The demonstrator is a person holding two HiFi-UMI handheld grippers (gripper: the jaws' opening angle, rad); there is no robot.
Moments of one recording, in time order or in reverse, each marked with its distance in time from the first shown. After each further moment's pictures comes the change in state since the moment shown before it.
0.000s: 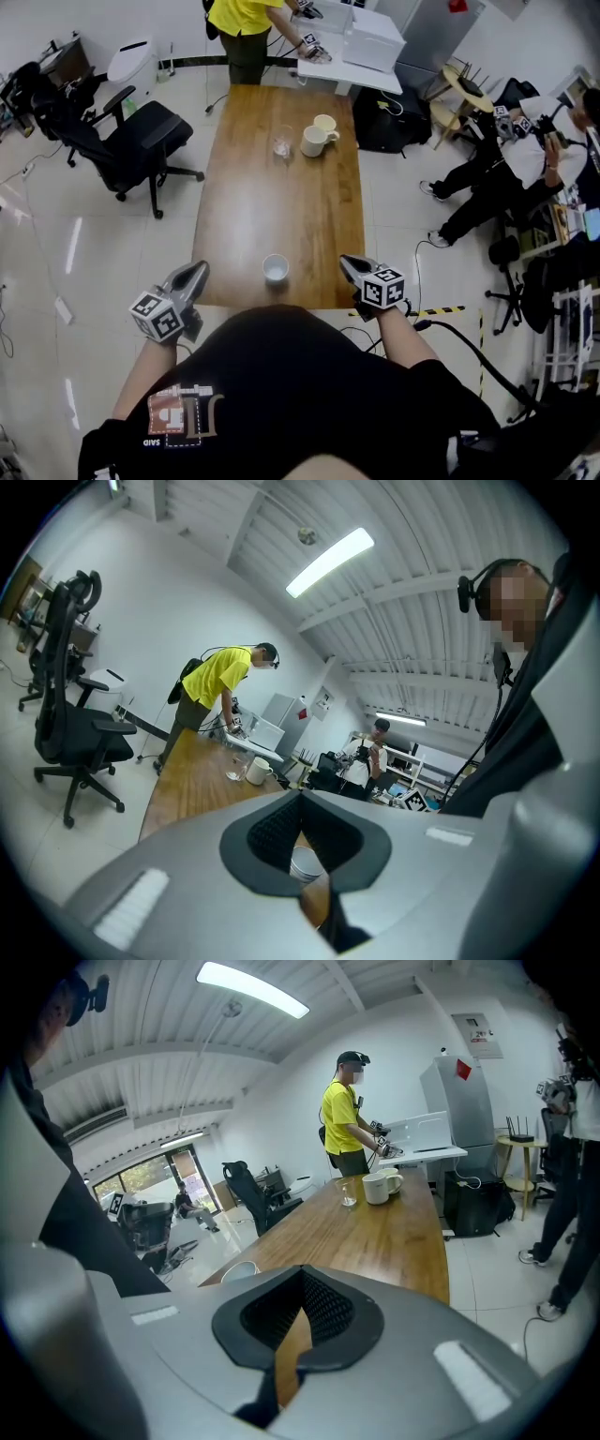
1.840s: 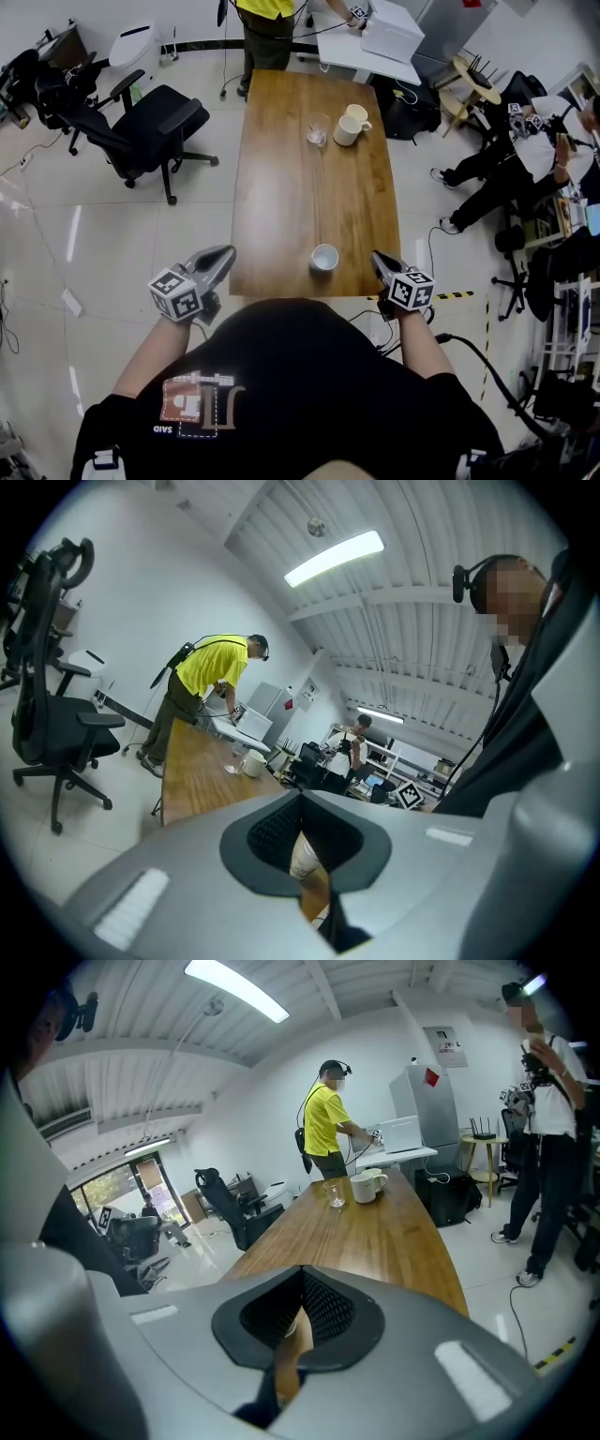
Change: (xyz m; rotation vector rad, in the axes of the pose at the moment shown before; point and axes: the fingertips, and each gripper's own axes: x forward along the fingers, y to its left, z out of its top) left arm -0.015 0.056 0.017 -0.006 0.072 -0.158; right arm 0.003 0.039 0.003 0.118 -0.050 -0.183
